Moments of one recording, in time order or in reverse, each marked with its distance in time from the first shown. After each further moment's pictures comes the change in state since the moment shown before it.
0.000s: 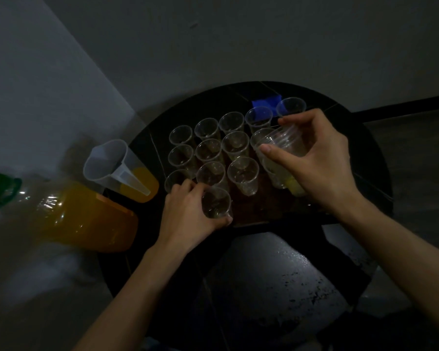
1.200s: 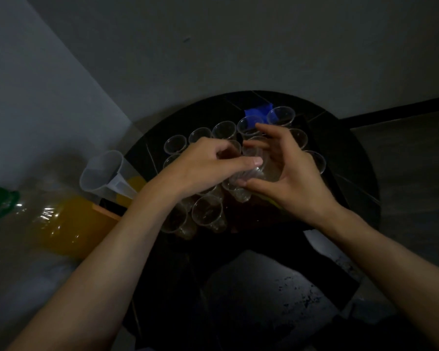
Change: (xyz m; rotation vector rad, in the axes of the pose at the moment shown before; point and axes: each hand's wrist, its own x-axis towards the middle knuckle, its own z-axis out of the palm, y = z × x) left_hand 0.050 0.085 -0.105 -0.538 -0.379 0.150; right_hand -0.011 -0.010 0.001 0.137 -0.289 -0.075
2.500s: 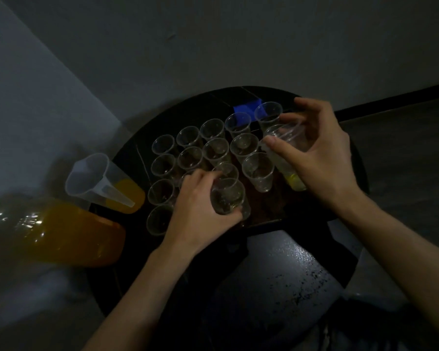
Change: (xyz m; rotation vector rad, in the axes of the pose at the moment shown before) left_hand -0.016 -0.065 0.079 0.272 0.409 0.089; right_hand 0.003 0.017 -0.044 -0.079 0.357 0.140
